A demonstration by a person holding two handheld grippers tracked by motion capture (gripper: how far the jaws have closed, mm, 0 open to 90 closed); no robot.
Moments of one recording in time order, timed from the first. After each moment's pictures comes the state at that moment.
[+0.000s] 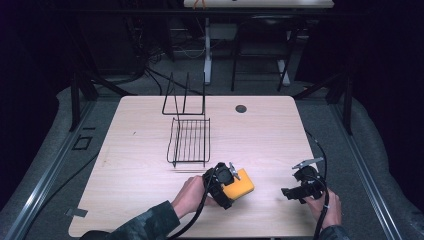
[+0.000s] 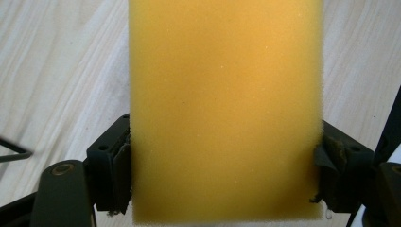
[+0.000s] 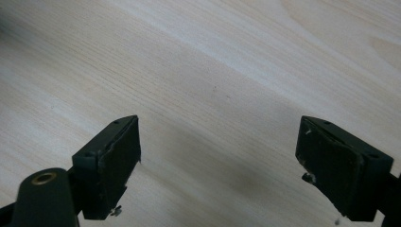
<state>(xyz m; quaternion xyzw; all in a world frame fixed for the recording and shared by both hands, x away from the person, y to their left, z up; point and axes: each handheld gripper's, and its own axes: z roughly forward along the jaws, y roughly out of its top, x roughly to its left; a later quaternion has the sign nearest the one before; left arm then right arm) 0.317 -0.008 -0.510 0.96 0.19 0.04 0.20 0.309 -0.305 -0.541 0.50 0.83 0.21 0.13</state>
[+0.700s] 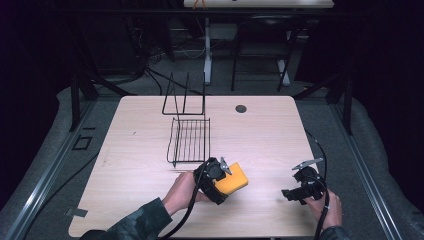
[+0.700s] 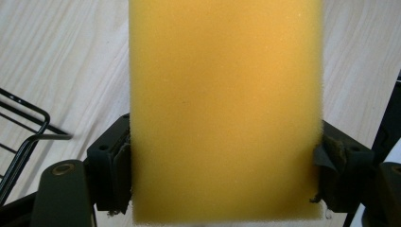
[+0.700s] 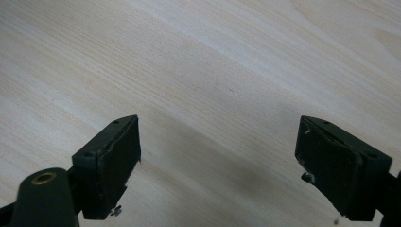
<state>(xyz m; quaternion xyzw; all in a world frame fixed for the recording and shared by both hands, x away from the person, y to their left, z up) 0.320 0.014 -0.494 0.95 0.19 0.05 0.22 0.308 -0.305 -0.543 0.50 0.83 0.20 0.13</state>
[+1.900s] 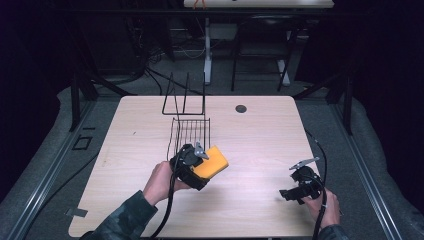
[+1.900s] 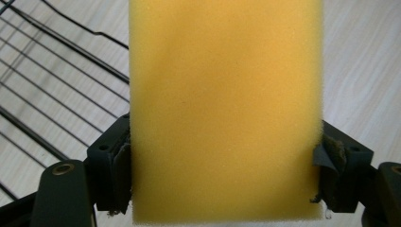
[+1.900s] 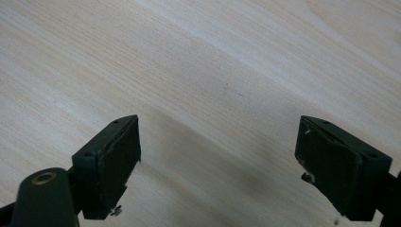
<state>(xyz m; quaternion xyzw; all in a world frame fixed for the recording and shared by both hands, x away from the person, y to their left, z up) 0.337 0.073 -0.463 0.93 0.25 0.10 0.25 0.312 -0.300 -0.547 0.50 0.84 0.20 0.11</state>
